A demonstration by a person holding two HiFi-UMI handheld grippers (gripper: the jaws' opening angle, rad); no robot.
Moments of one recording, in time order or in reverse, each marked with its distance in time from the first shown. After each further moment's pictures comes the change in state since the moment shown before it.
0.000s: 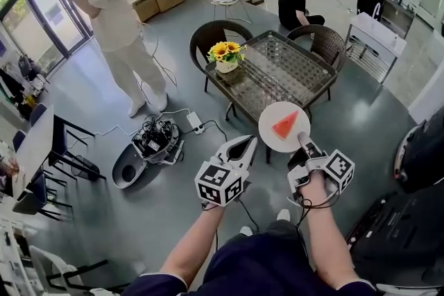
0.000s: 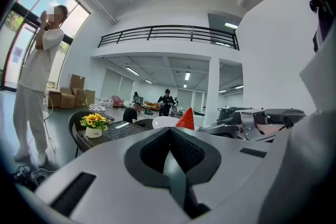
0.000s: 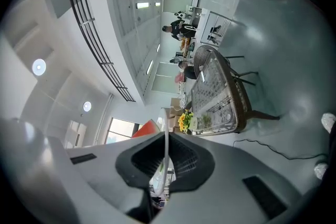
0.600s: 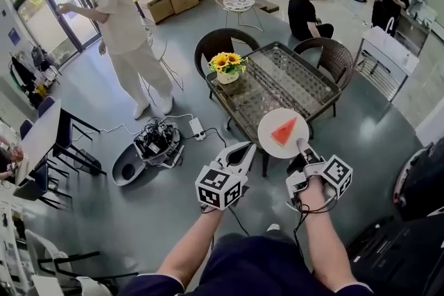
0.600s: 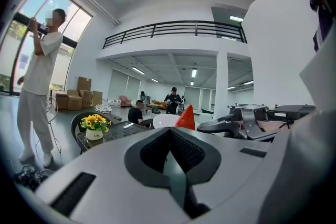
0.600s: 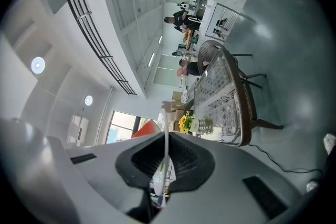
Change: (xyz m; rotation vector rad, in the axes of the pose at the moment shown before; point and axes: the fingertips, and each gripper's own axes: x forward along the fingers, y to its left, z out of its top) left arm 0.073 -0.010 0.007 0.007 0.020 0.092; right arm 0.036 -0.005 0.073 -0.036 0.094 0.007
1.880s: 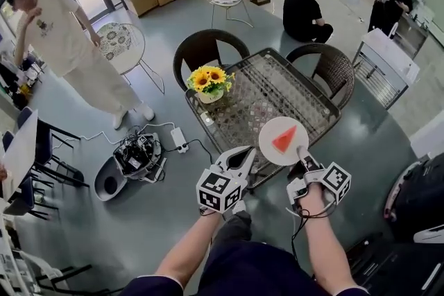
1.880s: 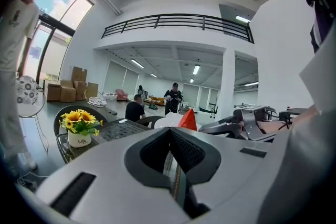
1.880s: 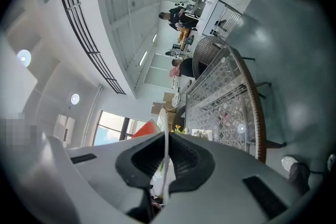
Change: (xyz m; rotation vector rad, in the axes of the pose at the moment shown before) left arm 0.184 0.110 -0.002 -0.042 0.042 -0.047; right arm 0.163 -0.062 0.106 -0.018 0.003 -0.101
